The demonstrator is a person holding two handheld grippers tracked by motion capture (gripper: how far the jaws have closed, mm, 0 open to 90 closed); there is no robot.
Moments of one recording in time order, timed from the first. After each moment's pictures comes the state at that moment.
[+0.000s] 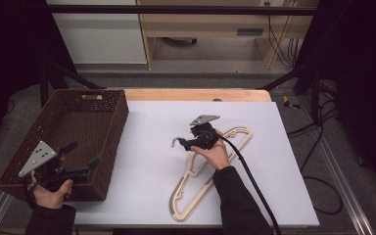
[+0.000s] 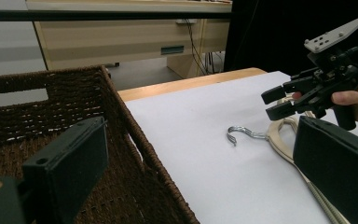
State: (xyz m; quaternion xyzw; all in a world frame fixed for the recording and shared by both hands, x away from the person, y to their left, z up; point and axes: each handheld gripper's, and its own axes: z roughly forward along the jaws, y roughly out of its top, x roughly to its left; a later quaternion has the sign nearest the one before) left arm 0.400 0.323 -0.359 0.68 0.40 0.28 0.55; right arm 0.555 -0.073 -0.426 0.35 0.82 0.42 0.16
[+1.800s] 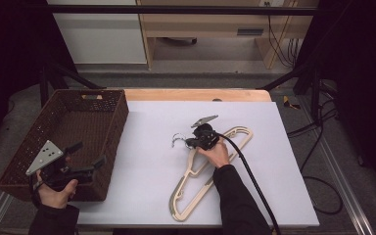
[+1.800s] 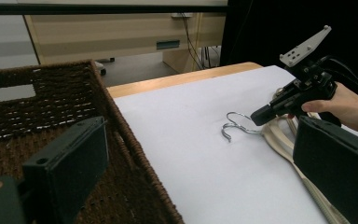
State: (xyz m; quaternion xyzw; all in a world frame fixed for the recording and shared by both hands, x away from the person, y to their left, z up) left arm 0.403 0.311 -0.362 0.69 0.39 0.27 0.55; right arm 0.577 -0.081 -0.456 0.35 0.85 0.38 0.08
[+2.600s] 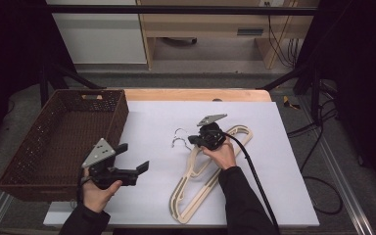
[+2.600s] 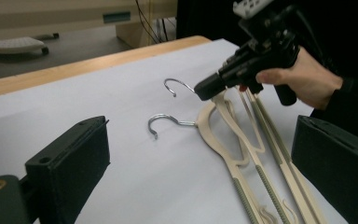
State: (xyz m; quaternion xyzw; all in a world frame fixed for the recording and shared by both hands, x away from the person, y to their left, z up) left arm 0.419 0.209 -0.369 0.75 0.35 0.19 0.52; right arm 0.557 -0.097 -0.426 0.32 0.84 0.42 0.10
